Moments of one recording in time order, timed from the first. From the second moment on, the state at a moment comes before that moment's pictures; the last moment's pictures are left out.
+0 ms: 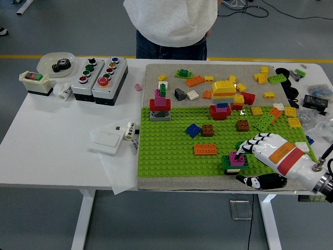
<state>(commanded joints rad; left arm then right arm) -0.21 0.13 -0.36 -0.25 0.94 0.20 0.15 0.16 -0.70 0.94 1.69 -2.15 -0.20 0.19</state>
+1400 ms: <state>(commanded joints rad) -0.21 0.12 -0.37 -0.25 0.96 0.20 0.15 0.11 -0.66 1.12 1.67 -2.10 -0.26 0.19</state>
